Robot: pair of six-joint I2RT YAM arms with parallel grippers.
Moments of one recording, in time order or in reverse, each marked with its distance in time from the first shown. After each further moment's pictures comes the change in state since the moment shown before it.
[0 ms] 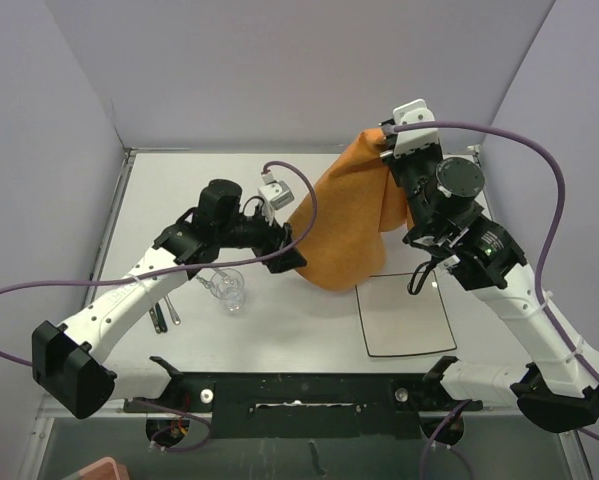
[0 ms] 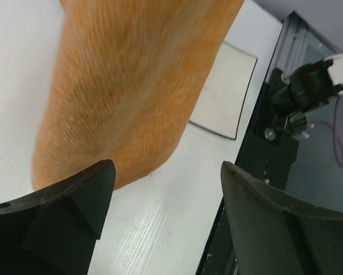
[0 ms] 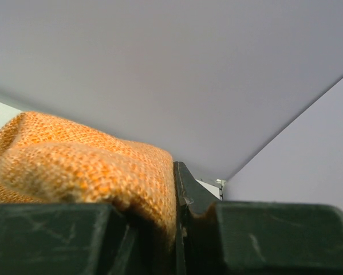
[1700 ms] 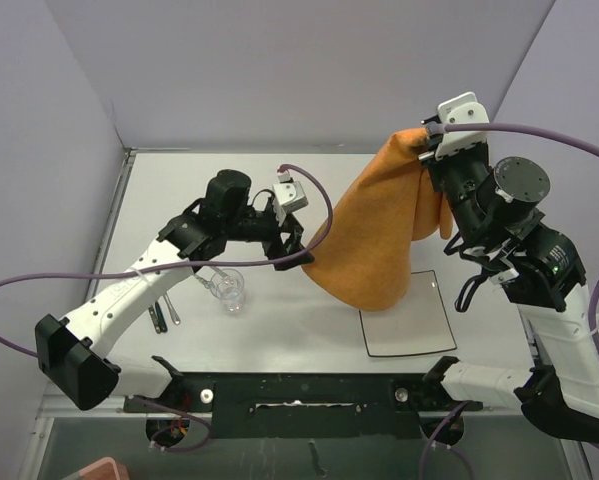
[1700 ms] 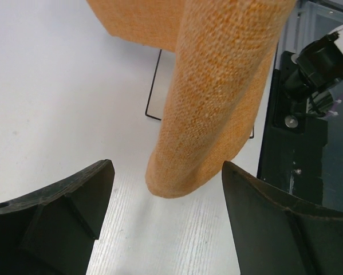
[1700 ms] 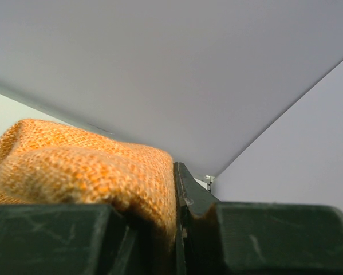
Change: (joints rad) left arm -0.059 0.034 0.084 -0.056 -0.015 0.242; right arm 0.000 -0.035 0.259 -0.307 -0.032 0.007
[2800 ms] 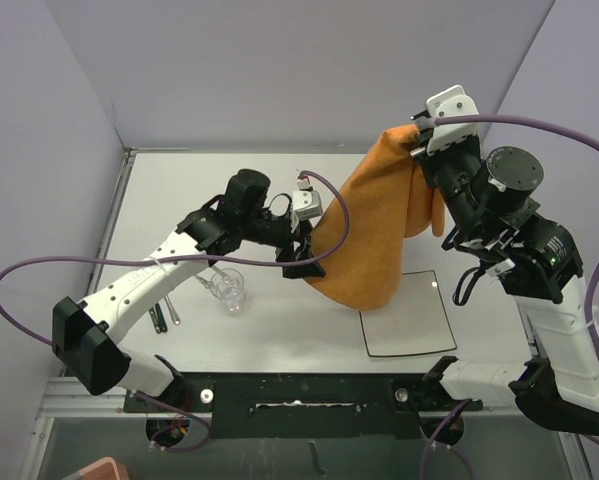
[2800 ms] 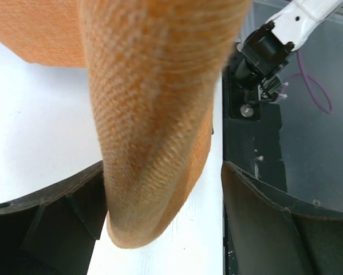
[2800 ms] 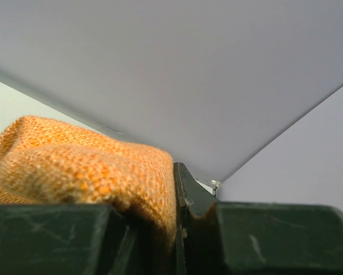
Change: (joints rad) left arm -0.045 0.101 0.068 -0.035 0.214 0.030; right arm 0.000 0.056 0.075 -0.054 -0.052 0.002
